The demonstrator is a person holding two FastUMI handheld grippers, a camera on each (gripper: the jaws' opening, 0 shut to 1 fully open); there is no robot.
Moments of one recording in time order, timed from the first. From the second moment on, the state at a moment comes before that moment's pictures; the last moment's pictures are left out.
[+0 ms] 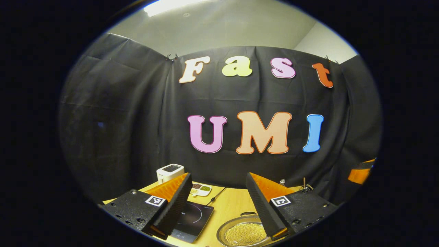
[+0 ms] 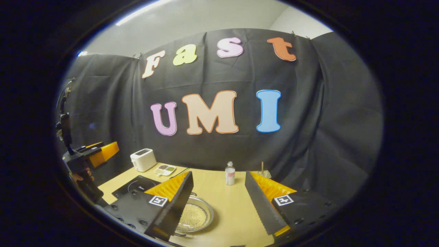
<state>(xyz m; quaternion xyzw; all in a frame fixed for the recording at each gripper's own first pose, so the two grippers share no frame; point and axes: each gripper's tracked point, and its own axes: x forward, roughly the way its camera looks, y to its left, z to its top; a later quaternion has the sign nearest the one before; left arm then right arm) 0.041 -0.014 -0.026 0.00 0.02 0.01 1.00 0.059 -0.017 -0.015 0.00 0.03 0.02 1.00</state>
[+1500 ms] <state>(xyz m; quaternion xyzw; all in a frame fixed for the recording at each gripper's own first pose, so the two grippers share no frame) 0.041 0.147 -0.070 0.03 0.05 0.07 1.00 -0.021 0.187 -0.364 0.13 0.57 0.16 0.80</state>
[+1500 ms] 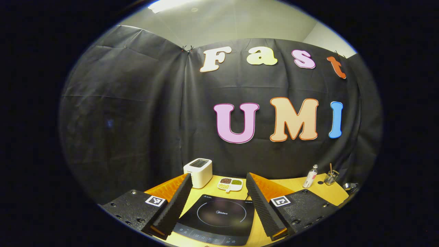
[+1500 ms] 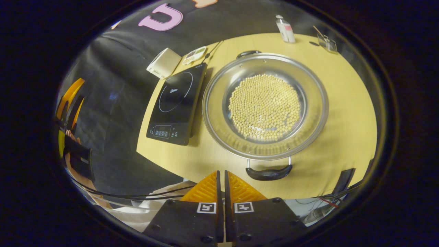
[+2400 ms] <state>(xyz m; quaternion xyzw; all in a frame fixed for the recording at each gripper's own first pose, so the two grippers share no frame) 0.049 0.139 -0.078 0.02 0.06 0.06 1.00 -0.003 0.139 -0.417 0.04 0.61 0.09 0.79</state>
